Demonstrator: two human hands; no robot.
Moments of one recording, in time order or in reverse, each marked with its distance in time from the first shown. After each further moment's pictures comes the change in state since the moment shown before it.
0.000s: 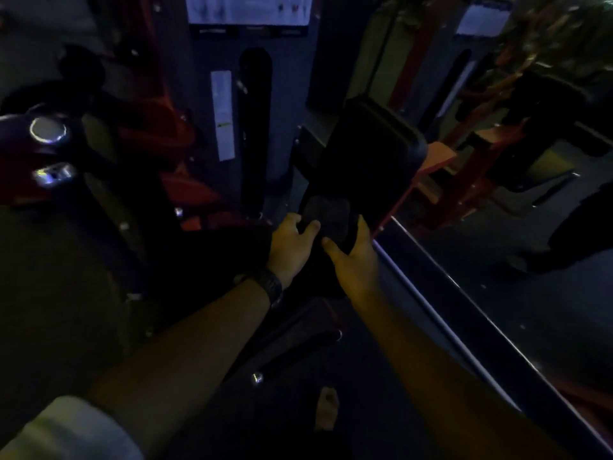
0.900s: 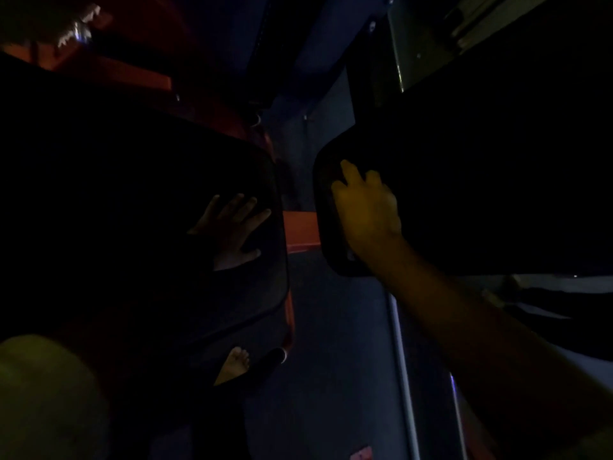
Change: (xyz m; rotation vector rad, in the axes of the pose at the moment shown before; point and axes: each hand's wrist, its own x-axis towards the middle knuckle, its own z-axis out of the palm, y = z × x) left_hand 0.235 -0.326 0.041 1.117 -0.330 0.007; right_hand 0.314 0.157 0.112 -1.666 -0.548 -0.676
